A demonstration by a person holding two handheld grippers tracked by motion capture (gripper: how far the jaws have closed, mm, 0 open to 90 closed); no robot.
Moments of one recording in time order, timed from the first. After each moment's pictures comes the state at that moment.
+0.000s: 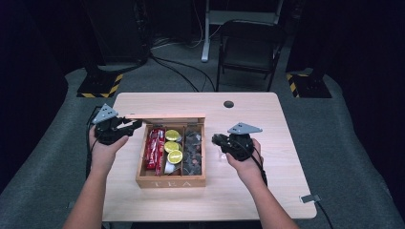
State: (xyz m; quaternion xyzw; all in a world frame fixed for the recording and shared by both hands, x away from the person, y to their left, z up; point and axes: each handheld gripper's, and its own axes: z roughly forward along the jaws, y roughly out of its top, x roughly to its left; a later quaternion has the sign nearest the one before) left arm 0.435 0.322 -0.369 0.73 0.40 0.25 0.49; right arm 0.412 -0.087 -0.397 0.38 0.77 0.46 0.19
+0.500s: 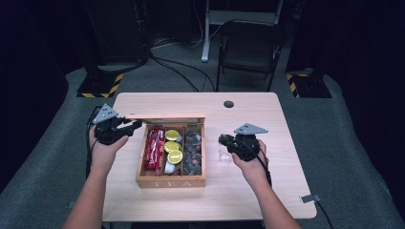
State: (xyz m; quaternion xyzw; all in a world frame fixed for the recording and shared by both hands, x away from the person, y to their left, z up) left arm 0.435 0.322 -0.369 0.74 0.40 0.26 0.49; right arm 0.416 -0.104 -0.406 0.40 0.77 0.45 0.20
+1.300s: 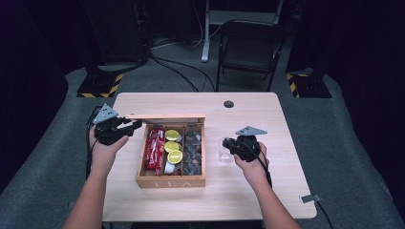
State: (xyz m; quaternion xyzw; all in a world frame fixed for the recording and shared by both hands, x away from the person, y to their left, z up) left arm 0.434 0.322 -0.369 0.74 0.40 0.25 0.49; right arm 0.429 -0.113 -0.433 0.44 0.77 0.42 0.19
